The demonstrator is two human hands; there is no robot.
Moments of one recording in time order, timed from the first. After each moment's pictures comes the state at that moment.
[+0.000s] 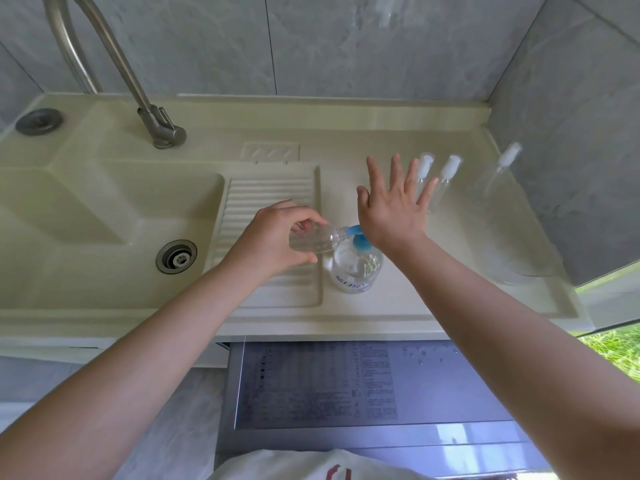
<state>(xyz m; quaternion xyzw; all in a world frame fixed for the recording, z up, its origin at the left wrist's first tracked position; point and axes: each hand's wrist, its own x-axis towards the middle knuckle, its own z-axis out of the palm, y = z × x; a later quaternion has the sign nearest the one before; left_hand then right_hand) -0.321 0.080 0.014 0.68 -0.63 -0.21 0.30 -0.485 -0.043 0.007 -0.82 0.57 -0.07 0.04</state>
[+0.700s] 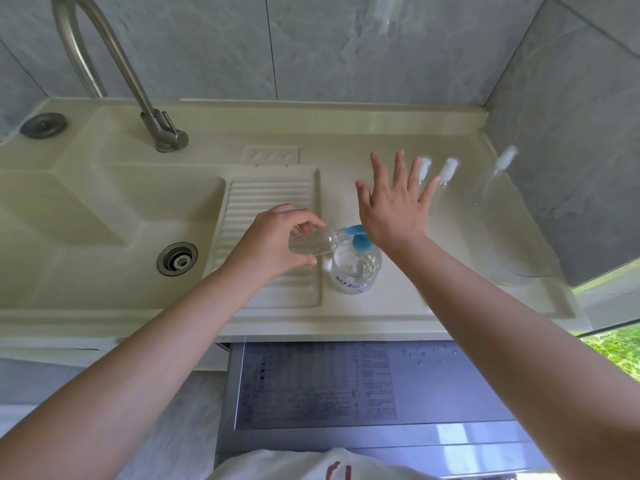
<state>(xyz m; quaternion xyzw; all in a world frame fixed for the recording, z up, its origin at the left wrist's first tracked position) -0.323 0.085 0.013 0.69 -0.62 -0.21 0.30 -0.486 -0.041 0.010 -0.81 0.58 -0.11 0.07</state>
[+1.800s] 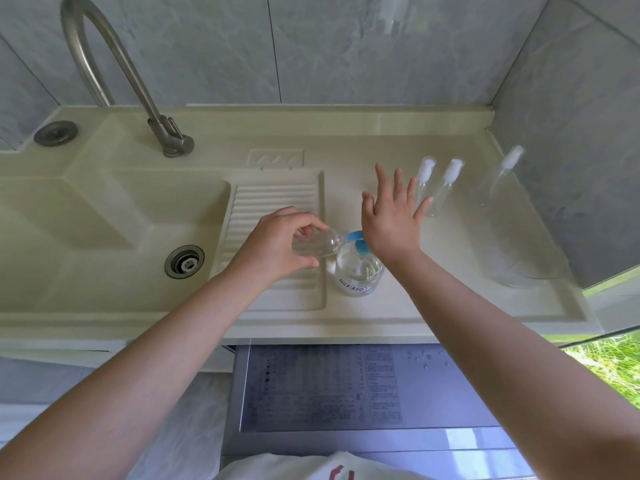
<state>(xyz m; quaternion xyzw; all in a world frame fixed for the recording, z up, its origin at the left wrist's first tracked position) -0.325 0.085 0.017 0.70 -0.62 -0.21 0.29 -0.483 -0.037 -0.007 -0.77 0.58 -0.17 0.18</state>
